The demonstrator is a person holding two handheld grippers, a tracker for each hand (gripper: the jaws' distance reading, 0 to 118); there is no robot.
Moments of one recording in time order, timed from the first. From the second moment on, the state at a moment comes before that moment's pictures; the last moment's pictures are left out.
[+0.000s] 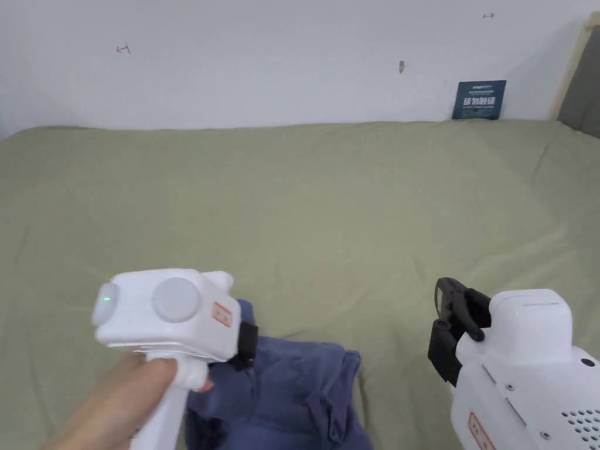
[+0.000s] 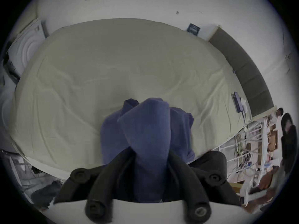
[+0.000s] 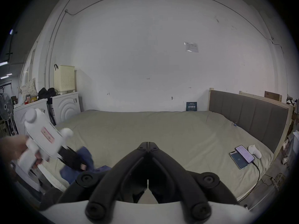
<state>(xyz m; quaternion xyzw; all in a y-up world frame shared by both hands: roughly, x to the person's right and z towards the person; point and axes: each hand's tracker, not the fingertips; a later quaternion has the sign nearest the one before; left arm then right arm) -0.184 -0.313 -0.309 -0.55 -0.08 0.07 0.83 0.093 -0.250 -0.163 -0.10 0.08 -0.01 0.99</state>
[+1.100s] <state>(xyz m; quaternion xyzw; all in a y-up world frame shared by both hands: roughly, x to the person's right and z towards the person) -0.190 -0.414 -0.300 -0.53 -0.31 0.25 0.75 0.100 -0.310 -0.208 -0.27 0.16 -0.12 0.94</state>
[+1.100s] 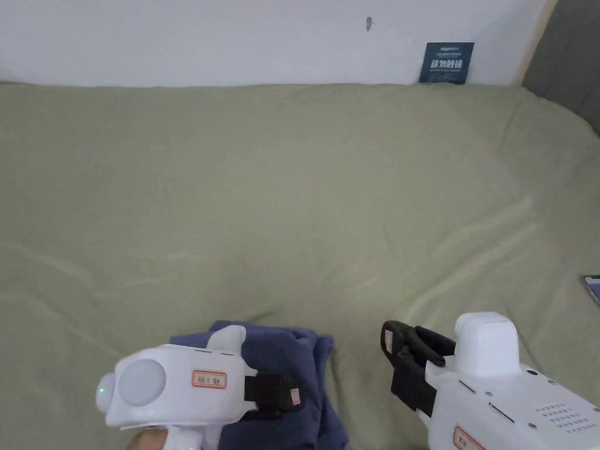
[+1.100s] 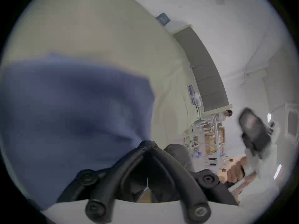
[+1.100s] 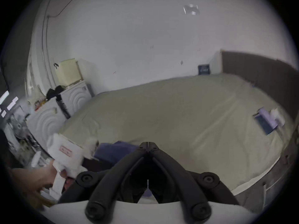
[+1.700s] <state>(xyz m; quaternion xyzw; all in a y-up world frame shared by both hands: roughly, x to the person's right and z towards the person) -0.363 -0.424 -0.291 -0.51 -0.23 0.34 0.76 0.107 -0.533 -0.362 -0.50 0.41 -0.48 0.59</state>
